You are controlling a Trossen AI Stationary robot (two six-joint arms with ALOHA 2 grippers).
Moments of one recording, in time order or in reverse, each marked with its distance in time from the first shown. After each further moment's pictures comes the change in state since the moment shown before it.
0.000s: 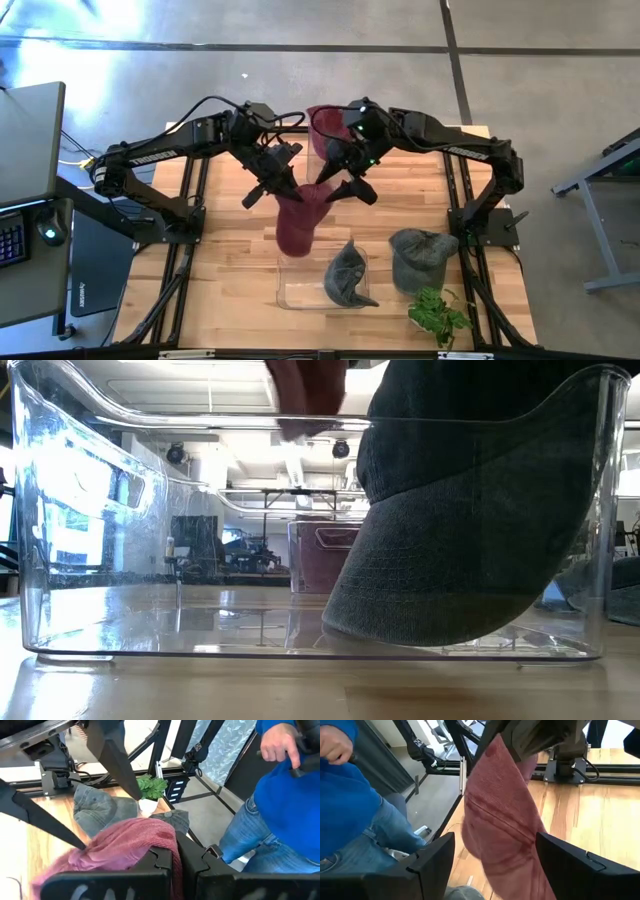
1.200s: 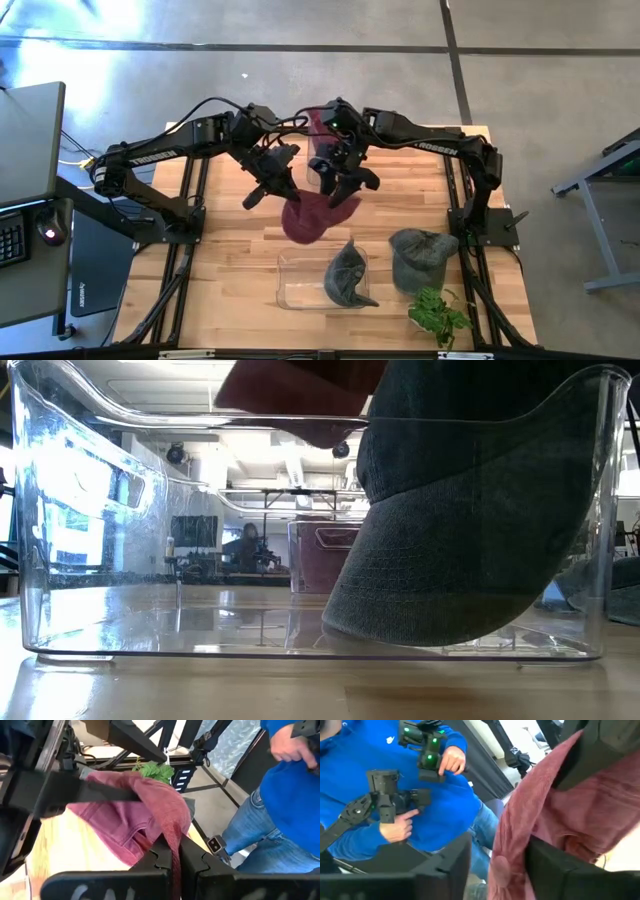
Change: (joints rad) left arm 0.000 0.000 0.000 -0.073 -0.049 0.004; right arm -0.071 0.153 0.000 0.085 -0.645 0.060
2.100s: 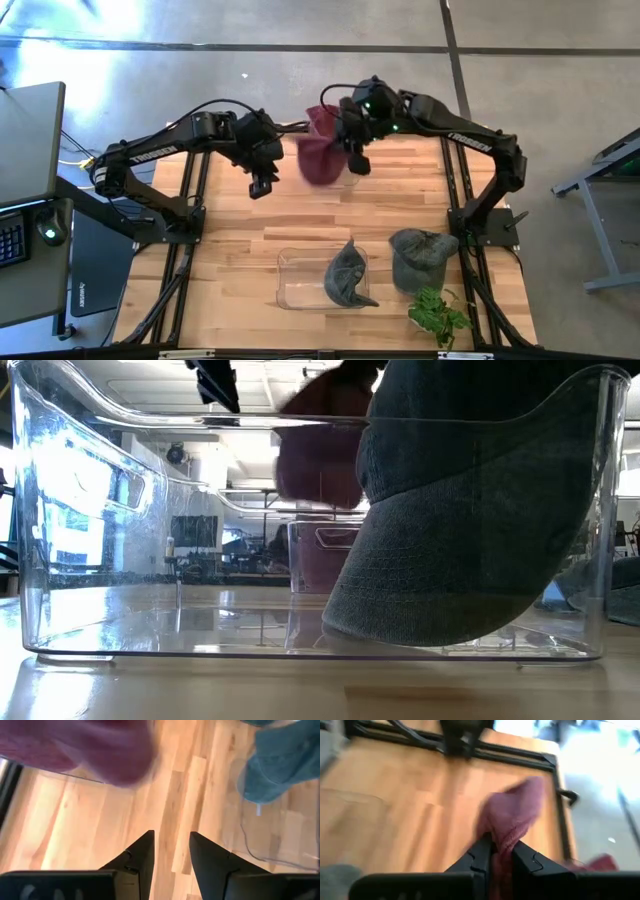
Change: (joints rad) left arm 0.064 0.000 0.000 -0.433 -0.566 -0.152; right arm -0.074 -0.176 0.000 -0.156 1.036 -0.347
